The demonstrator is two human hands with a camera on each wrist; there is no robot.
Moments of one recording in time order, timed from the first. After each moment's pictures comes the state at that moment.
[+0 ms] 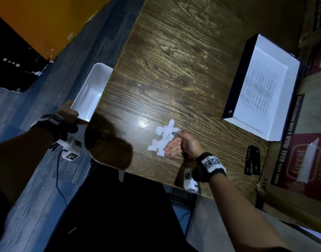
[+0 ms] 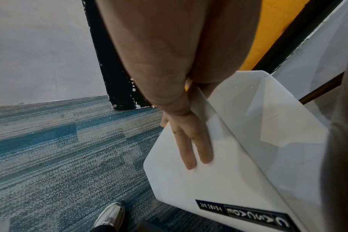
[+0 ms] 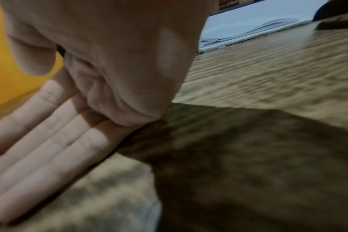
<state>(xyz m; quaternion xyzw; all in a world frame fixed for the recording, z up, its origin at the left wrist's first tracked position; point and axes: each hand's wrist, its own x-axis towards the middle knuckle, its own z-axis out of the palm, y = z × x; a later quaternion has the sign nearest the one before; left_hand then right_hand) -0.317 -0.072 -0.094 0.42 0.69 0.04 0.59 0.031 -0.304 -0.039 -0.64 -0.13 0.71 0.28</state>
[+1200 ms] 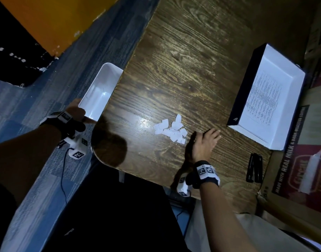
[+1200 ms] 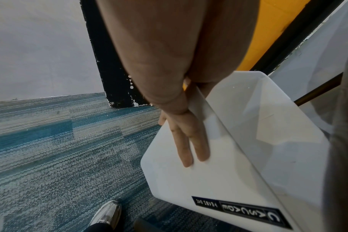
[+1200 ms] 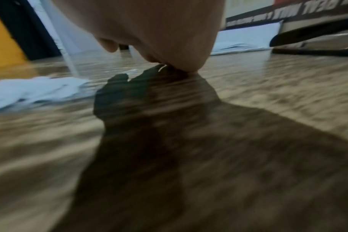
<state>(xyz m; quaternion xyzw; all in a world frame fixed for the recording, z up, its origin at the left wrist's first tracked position) -0.344 -0.057 -0.135 0.33 0.61 0.10 0.71 0.030 -0.303 -0.054 -0.93 -0.21 0.24 0.16</state>
